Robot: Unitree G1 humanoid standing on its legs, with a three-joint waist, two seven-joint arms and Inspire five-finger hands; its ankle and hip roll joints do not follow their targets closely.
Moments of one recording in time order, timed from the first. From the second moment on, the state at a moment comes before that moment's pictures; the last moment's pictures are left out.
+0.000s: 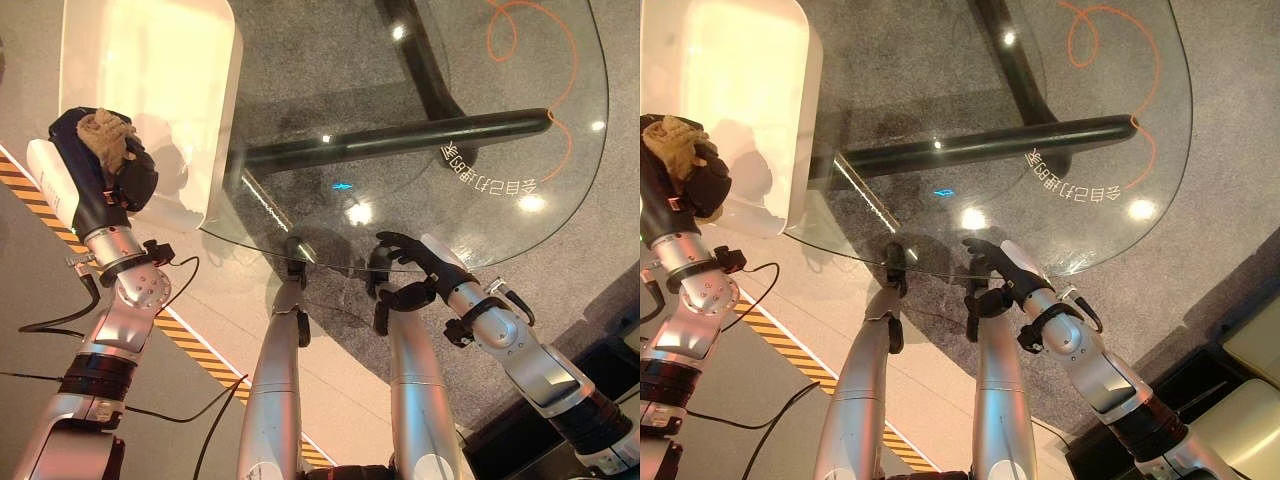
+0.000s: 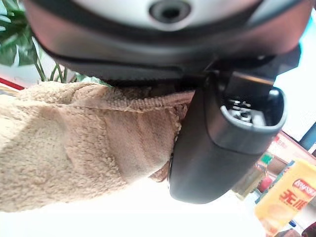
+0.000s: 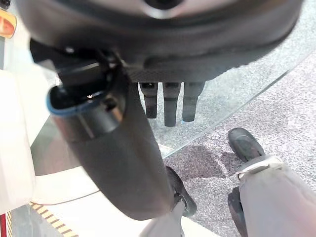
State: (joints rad) left arm -0.48 0.74 -0.13 0.31 0.03 -0.11 0.84; right arm -0.31 -0.75 0.46 -0.23 0.03 0.37 0.02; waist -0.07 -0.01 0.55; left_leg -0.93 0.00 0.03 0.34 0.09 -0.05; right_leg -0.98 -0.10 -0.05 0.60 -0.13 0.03
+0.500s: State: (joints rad) left arm -0.70 0.80 -0.23 0.56 0.02 -0.10 0.86; right arm -0.40 -0.74 0.49 -0.16 0.15 0.32 0.02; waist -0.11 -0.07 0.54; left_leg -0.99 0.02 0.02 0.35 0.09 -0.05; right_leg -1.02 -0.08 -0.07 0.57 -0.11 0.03
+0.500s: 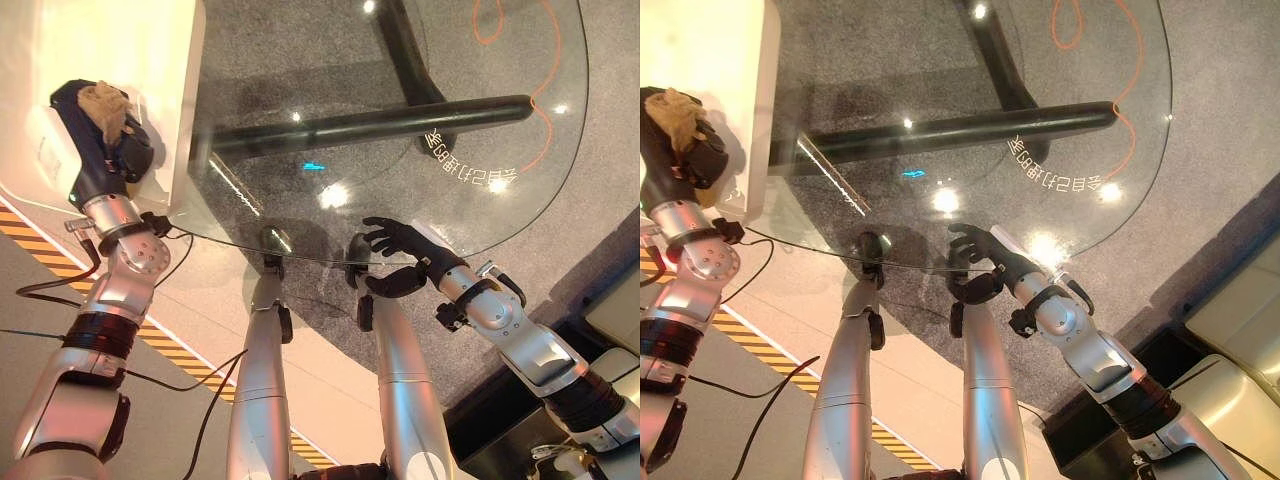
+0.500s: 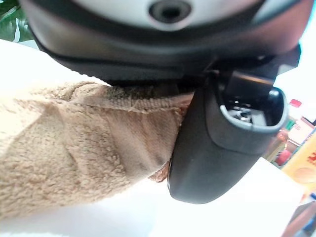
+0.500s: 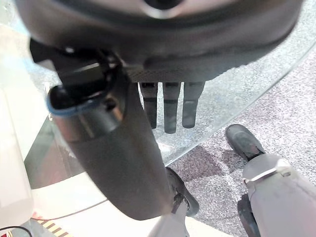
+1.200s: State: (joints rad) left arm -0.84 0.84 -0.26 0.70 -0.13 -0.19 0.77; right arm -0.43 -0.71 0.50 -0.11 0.17 0.27 -0.01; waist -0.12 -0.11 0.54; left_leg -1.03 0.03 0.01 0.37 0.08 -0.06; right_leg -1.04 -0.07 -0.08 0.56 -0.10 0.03
